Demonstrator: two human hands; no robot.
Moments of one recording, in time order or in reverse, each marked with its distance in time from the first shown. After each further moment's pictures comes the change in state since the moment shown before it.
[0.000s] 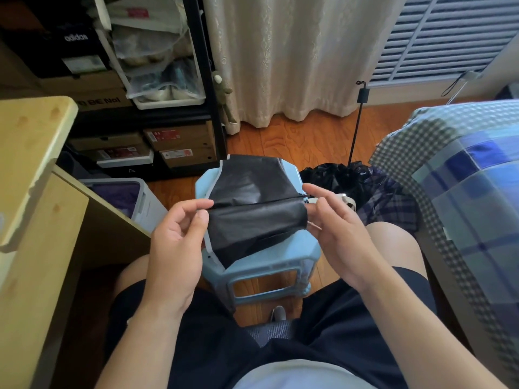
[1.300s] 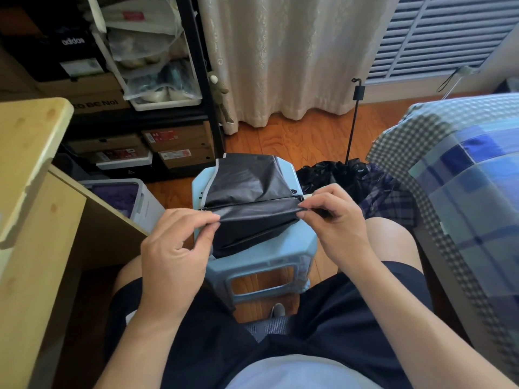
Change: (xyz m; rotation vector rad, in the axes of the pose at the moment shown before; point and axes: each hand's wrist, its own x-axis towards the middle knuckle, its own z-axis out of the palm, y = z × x) left_hand -0.013 -0.001 -0.007 0.613 0.039 0.716; right_hand 0.013 0.018 -0.019 -0.621 0.175 -0.522
